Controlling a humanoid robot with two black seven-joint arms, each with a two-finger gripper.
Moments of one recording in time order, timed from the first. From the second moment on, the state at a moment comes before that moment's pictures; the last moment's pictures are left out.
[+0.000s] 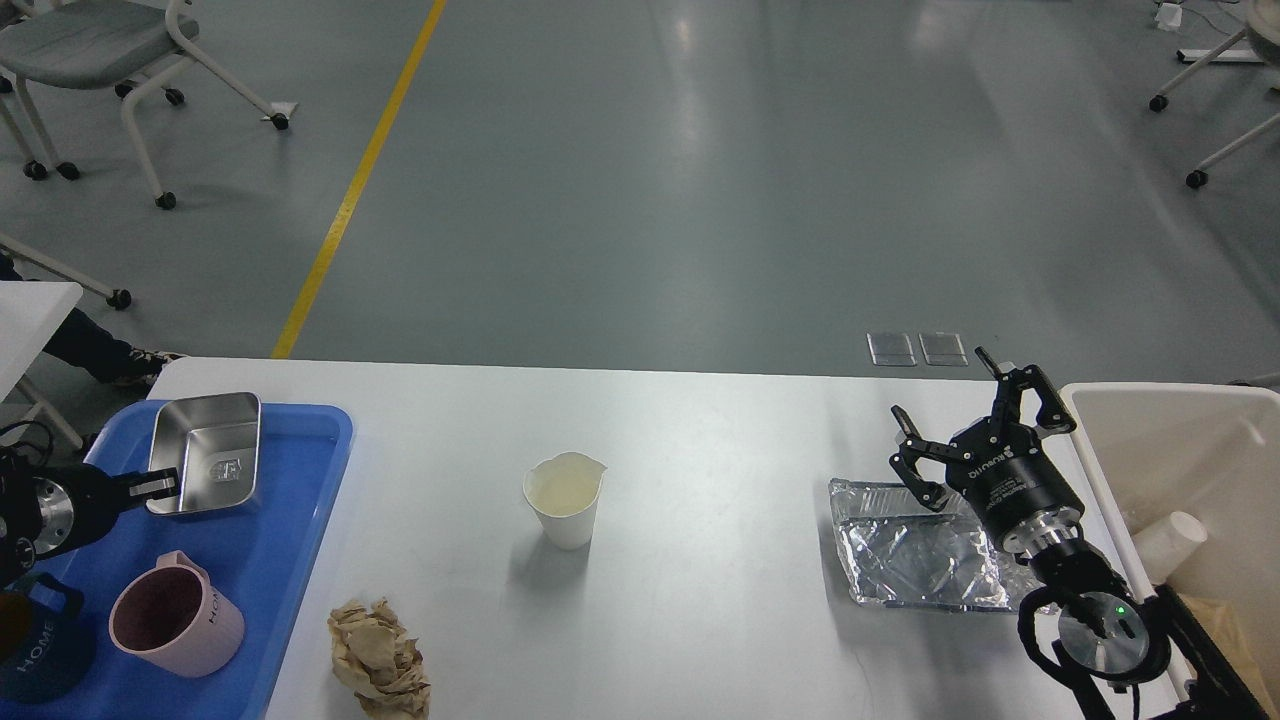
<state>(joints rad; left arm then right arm) -0.78 0.67 0.08 -0.58 1.09 -0.15 -0.19 0.05 -0.13 1.50 1.32 -0.34 0.27 -0.03</state>
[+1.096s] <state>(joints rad) -0.83 0.82 -0.30 -0.68 0.65 -0.38 -0.27 0.04 -0.13 1.51 1.33 -0.34 0.27 -0.03</state>
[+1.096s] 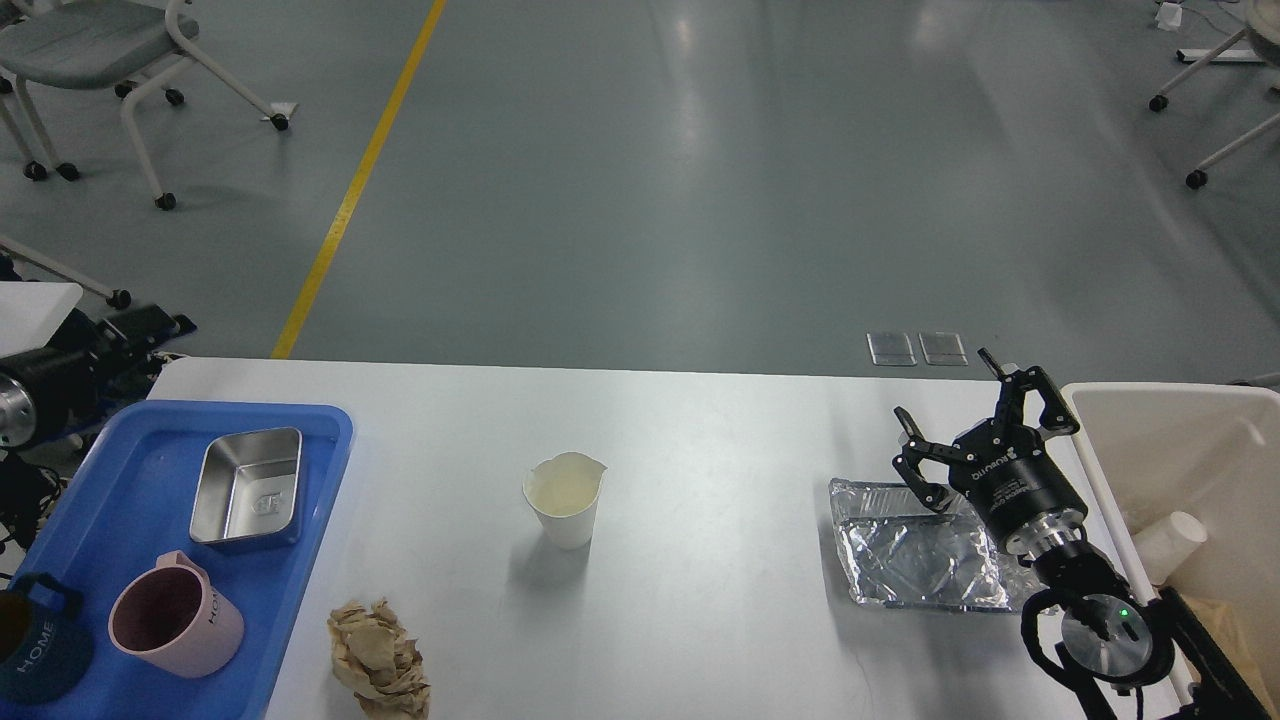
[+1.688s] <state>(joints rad) -0.42 0.91 -0.69 -1.32 0.41 -0.09 -0.30 0.06 -0.24 1.42 1.34 -0.47 0.27 -0.03</state>
